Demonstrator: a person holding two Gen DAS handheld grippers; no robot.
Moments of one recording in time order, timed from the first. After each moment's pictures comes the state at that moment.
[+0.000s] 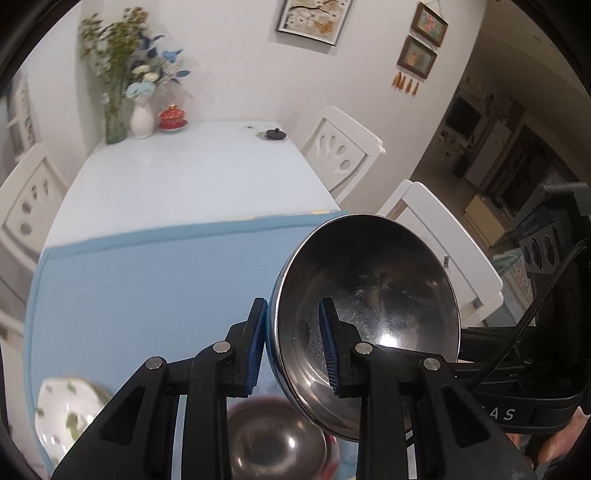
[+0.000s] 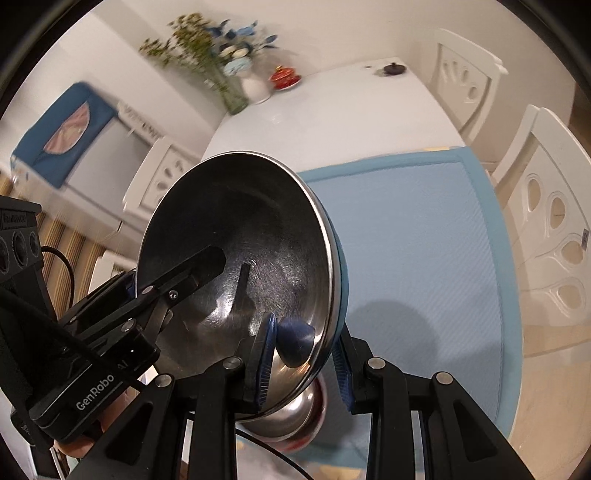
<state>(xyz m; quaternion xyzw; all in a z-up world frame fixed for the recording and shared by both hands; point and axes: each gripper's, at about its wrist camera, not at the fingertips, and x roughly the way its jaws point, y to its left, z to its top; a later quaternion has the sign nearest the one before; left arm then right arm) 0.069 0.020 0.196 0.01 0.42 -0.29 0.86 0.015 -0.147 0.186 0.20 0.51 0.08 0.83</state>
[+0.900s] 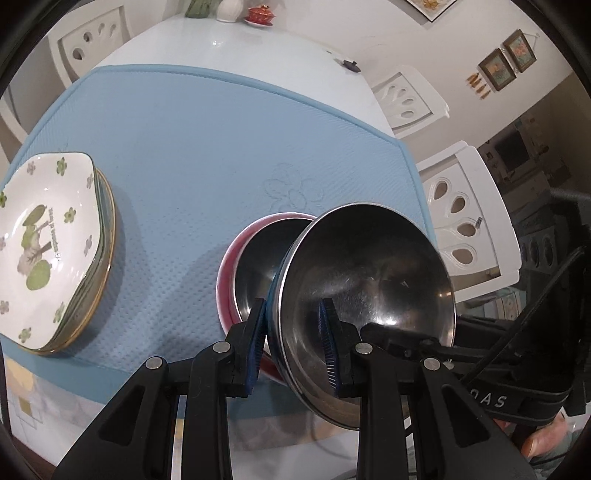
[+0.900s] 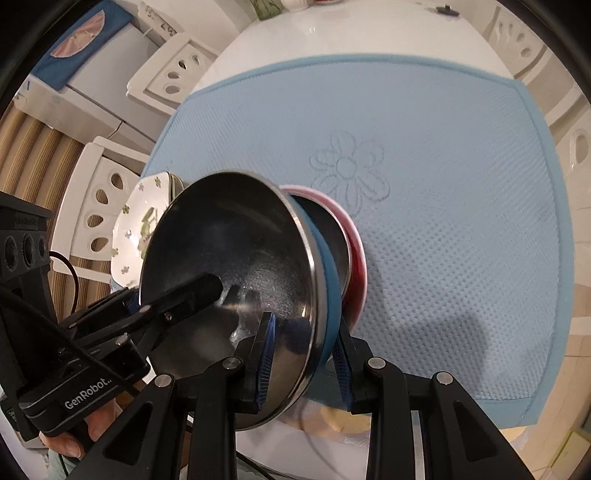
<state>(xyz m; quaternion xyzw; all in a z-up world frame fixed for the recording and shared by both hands) 0.002 0.087 0.073 -0.11 0.55 -0.20 0.81 -0.024 -0.076 0.085 0.13 0.61 0.13 0.77</state>
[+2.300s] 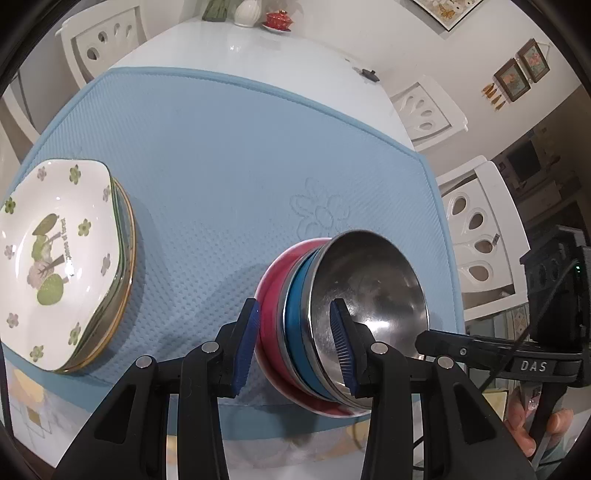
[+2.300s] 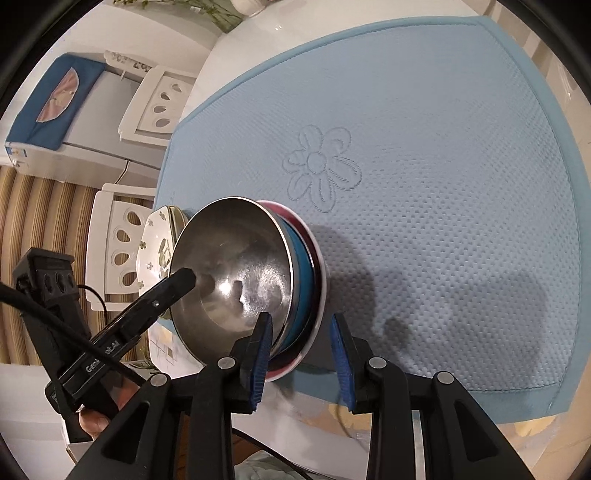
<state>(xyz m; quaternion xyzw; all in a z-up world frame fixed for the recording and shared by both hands) 0.018 0.101 0.066 -0.12 0.54 -0.18 0.81 -0.015 -0.124 0.076 0.25 0.61 0.15 0.73</state>
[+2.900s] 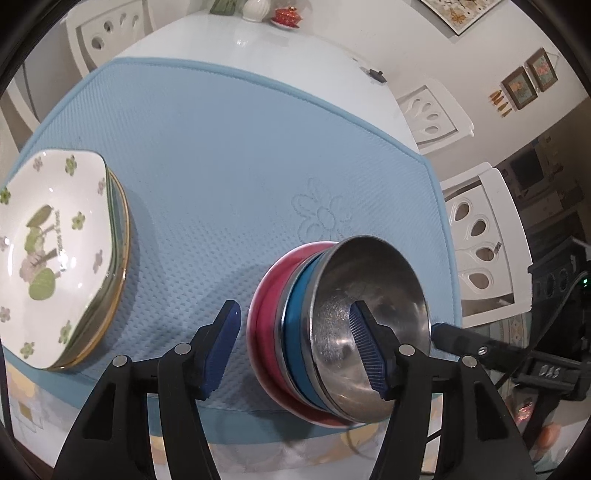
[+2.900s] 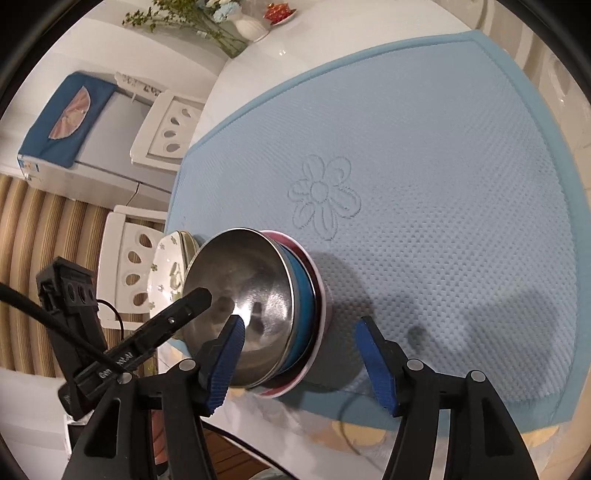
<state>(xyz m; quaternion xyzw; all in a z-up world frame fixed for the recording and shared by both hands) 0.026 0.102 0.060 -0.14 0.55 -0.17 0.81 -0.015 -0.142 0.080 0.27 0.57 0.15 0.76</state>
